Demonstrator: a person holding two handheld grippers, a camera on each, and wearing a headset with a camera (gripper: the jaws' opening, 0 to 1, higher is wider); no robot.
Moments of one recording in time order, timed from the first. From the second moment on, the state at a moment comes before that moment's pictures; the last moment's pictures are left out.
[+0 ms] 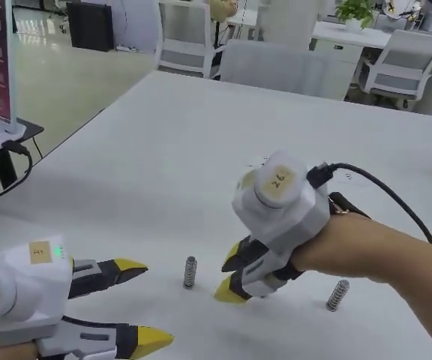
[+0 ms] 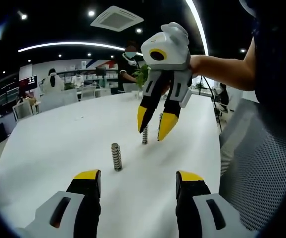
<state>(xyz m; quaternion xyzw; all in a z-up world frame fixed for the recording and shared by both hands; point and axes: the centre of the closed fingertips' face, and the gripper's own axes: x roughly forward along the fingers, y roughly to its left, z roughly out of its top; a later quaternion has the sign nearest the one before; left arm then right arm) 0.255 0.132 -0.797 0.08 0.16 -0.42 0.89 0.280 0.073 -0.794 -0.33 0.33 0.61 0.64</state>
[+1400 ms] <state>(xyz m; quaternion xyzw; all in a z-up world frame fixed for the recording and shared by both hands) 0.255 0.114 -0.792 0.08 0.17 -0.42 0.89 0.252 -0.070 -0.789 -0.18 0.31 0.53 0.77</state>
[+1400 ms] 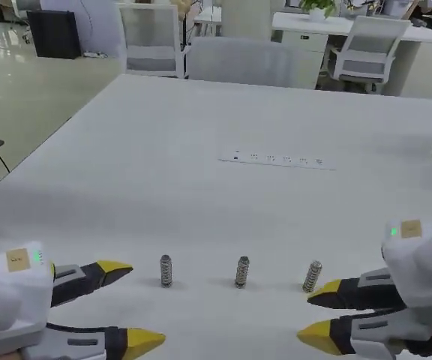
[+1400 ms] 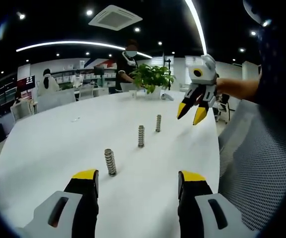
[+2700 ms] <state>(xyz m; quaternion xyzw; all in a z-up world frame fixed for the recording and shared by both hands) 0.262 0.115 -0.793 0.08 0.17 -0.42 0.89 0.292 -0.123 -0.780 -0.15 0.21 0.49 0.83</state>
